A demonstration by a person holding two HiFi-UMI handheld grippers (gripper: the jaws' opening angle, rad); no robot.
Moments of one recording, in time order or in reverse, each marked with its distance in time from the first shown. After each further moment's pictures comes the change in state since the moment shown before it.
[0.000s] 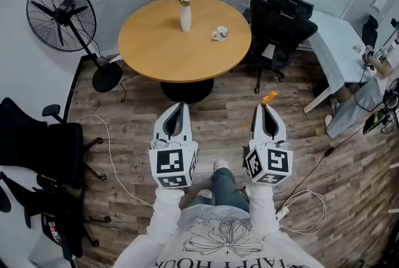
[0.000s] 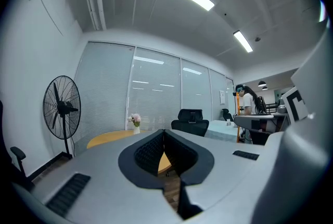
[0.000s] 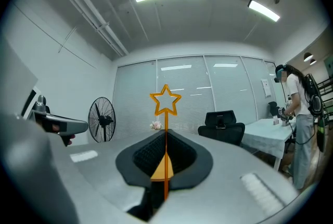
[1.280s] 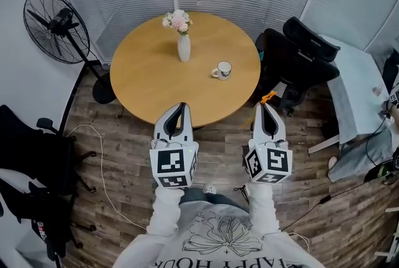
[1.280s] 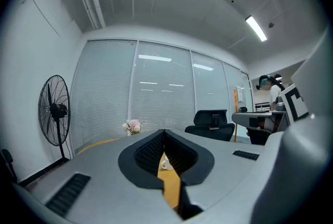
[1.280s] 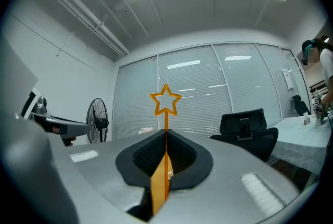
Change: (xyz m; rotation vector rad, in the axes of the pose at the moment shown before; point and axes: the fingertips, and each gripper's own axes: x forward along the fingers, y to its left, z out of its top) left arm 0.293 0.004 0.029 0.007 -0.013 0.132; right arm 0.299 -0.120 0.000 0.013 -0.021 0.154
